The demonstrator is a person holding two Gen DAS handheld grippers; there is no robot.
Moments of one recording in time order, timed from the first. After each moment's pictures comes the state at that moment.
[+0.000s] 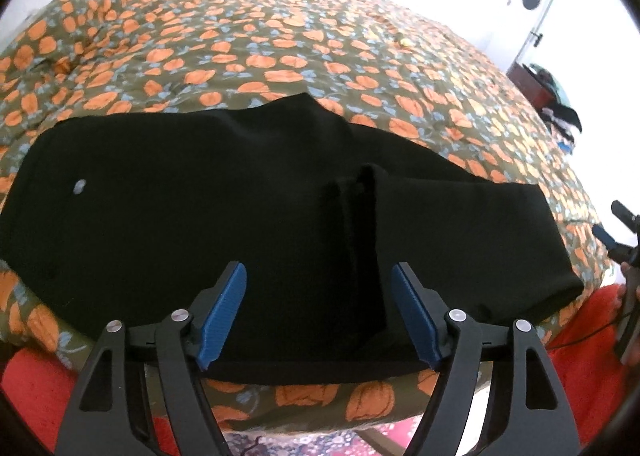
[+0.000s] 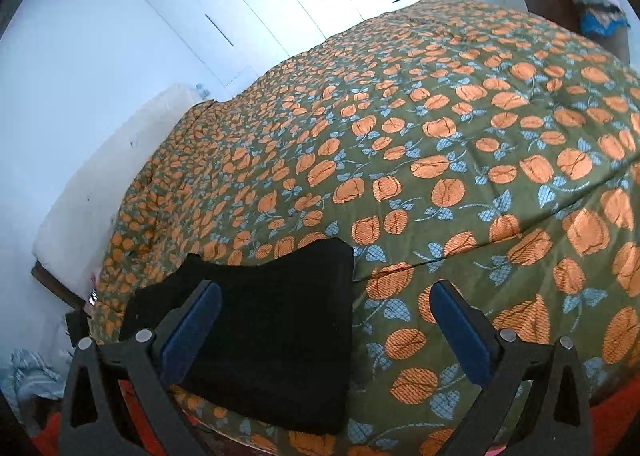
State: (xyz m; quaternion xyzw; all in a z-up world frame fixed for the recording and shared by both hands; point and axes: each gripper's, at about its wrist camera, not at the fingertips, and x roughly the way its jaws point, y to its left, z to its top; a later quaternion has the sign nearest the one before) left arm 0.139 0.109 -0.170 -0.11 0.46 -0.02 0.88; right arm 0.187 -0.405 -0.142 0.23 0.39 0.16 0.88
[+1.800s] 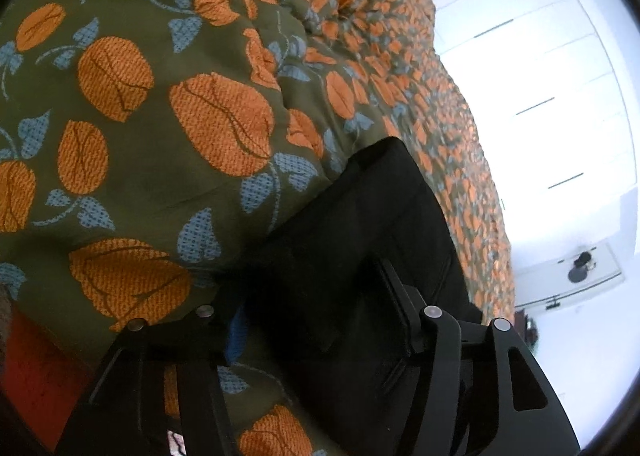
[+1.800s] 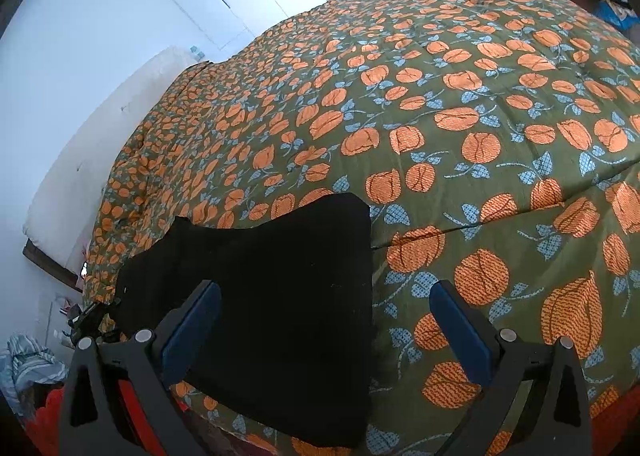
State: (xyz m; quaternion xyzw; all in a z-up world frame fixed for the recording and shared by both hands) left arm 0.107 0.377 -0.249 -0.49 0.32 0.15 0.79; right arm 0.202 -0.370 -0.170 0.20 0.45 0.17 0.85
